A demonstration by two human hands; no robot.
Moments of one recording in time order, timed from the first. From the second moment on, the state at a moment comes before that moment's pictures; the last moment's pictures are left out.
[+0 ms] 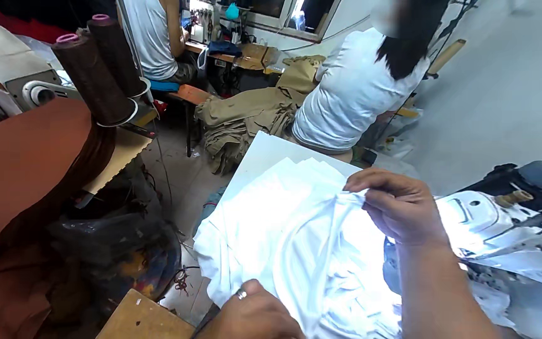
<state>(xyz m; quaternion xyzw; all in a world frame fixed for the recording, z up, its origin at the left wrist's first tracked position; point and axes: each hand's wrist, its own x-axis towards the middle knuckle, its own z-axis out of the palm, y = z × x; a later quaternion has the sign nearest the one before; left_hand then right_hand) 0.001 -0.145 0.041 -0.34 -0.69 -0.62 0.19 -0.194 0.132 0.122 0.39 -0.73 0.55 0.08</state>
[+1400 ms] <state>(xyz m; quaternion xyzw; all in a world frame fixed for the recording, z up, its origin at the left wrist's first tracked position) -0.106 -0.126 -0.011 -0.04 -0.70 -0.64 0.30 -0.193 0.039 0.057 0.29 -0.77 0.55 -0.14</state>
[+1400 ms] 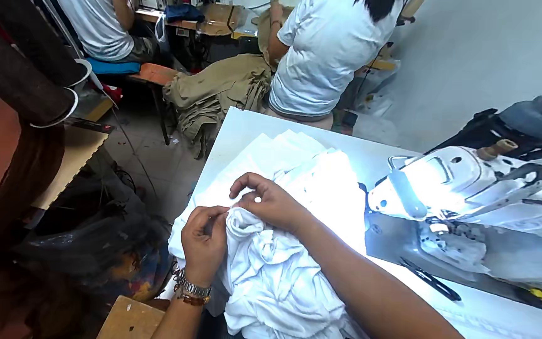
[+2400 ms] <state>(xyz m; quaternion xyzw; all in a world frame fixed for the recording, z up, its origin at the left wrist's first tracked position) -0.108 -0.146 -0.014 0.07 -0.67 -0.70 0.25 -0.160 0.045 0.090 0.51 -0.80 0.33 0.02</state>
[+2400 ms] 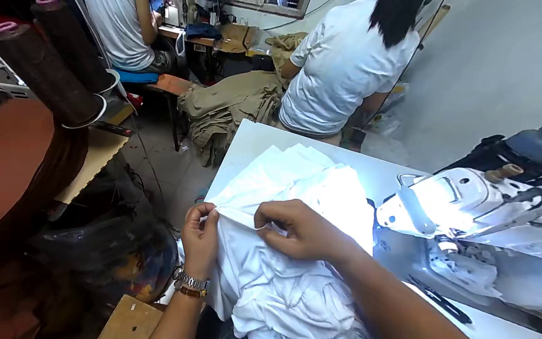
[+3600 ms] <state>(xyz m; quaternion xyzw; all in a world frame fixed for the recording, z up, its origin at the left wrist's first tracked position) -0.102 -0.120 0.035 -0.17 -0.78 -0.59 0.08 -0.129 0.073 0.051 0.37 -0.85 0.29 0.24</state>
